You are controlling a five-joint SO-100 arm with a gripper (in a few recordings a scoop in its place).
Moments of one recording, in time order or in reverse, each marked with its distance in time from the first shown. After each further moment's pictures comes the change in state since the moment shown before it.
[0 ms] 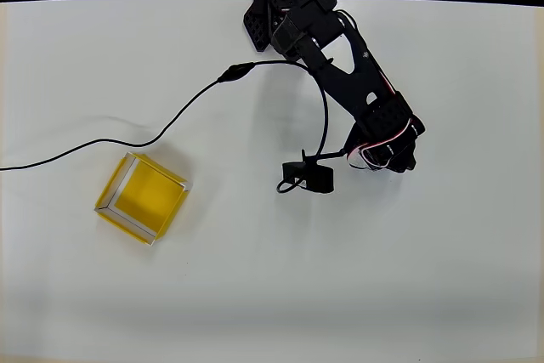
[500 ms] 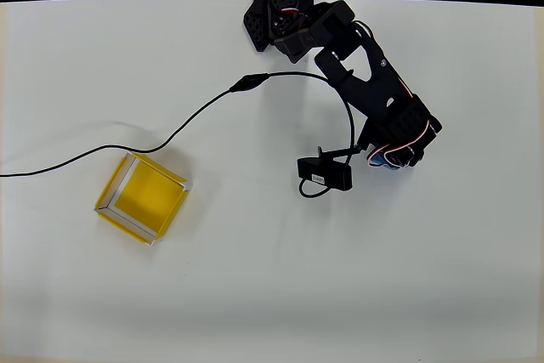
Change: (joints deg) arm -5.6 -9.6 -4.4 0.2 2.8
